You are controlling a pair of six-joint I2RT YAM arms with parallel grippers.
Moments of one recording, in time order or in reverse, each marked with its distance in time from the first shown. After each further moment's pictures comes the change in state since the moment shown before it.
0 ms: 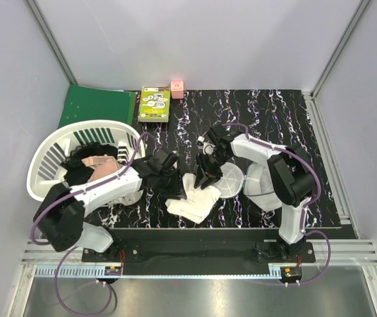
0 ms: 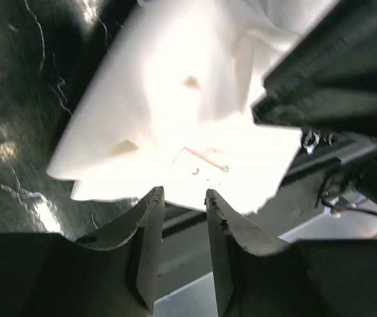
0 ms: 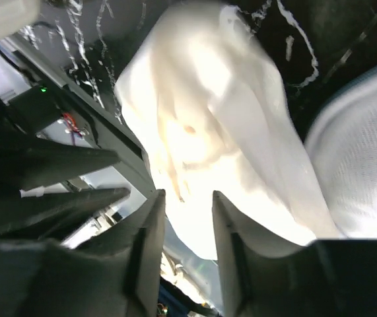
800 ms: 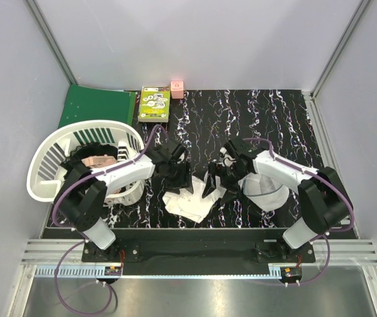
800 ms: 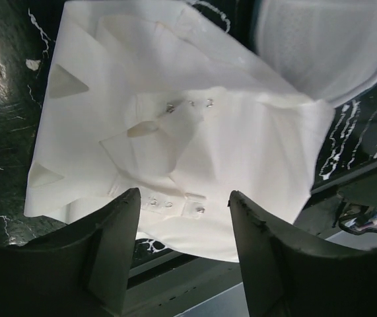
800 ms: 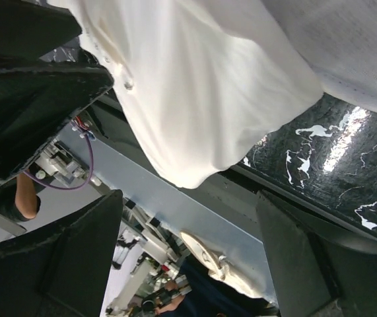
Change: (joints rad) left arm 0.044 0.226 0.156 -0.016 0.020 0.122; right arm -0.026 -0.351 -0.315 -0.008 0.074 0.239
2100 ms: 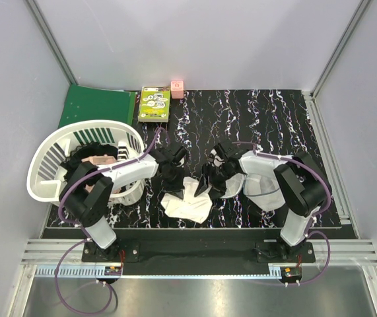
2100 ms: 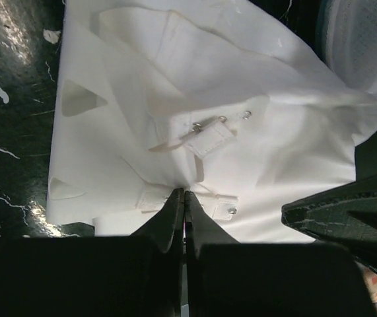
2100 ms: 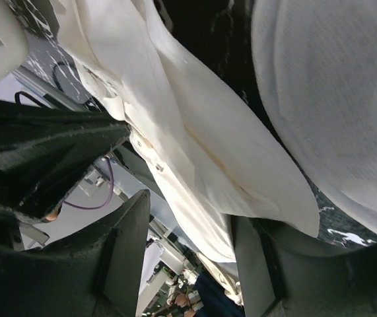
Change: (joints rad) left arm -0.006 0.066 0.009 -0.074 -0.009 0.040; right arm 0.038 0.206 -0.016 0.285 -0.052 0.129
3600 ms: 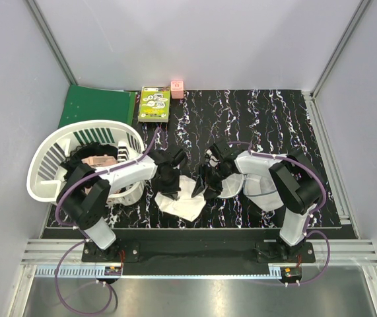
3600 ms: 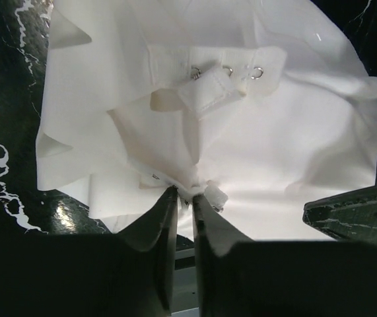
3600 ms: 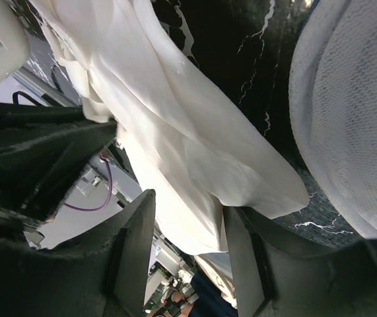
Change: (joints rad) left arm -0.012 -0.034 -0.016 -0.077 -0.137 -0.042; right arm 0.031 0.047 0.040 0.028 0.004 0.008
